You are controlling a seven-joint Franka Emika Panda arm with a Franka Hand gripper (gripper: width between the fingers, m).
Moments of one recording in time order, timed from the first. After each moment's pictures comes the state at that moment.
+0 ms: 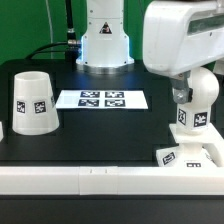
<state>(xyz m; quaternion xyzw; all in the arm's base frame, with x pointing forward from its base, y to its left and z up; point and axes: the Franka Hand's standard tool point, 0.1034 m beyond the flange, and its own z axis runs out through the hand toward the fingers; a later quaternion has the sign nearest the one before) 0.638 0.093 0.121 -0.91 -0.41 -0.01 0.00</state>
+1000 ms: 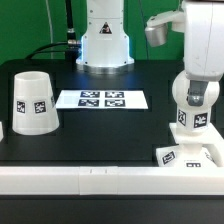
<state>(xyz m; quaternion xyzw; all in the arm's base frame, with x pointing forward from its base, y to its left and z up) 0.638 0.083 0.120 -0.79 -0.62 0.00 -0.01</state>
